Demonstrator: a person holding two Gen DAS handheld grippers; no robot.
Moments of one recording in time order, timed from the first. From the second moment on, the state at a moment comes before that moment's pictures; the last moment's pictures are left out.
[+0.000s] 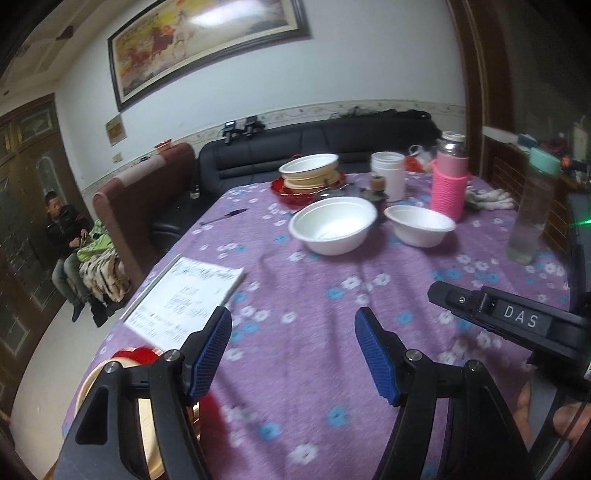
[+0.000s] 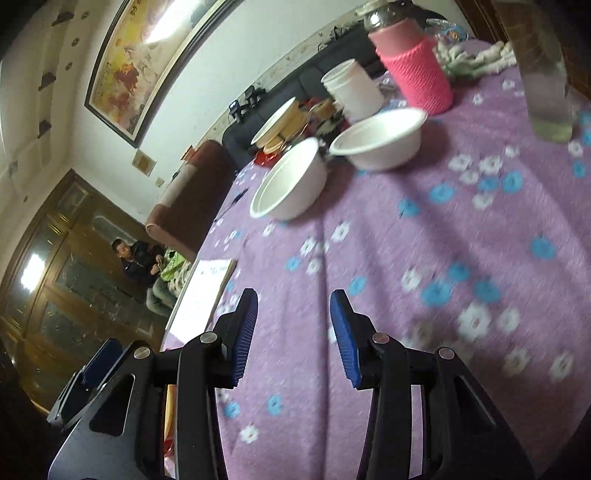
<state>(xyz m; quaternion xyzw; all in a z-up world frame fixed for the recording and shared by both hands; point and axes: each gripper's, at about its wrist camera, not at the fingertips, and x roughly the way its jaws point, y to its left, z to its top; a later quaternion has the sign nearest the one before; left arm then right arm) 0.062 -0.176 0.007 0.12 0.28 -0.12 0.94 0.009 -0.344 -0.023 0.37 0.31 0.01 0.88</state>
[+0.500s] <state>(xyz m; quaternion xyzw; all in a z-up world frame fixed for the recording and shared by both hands) 0.140 -0.247 -0.006 0.12 0.32 -0.14 0.93 0.042 -0.417 -0.009 0.37 0.28 -0.07 0.88</state>
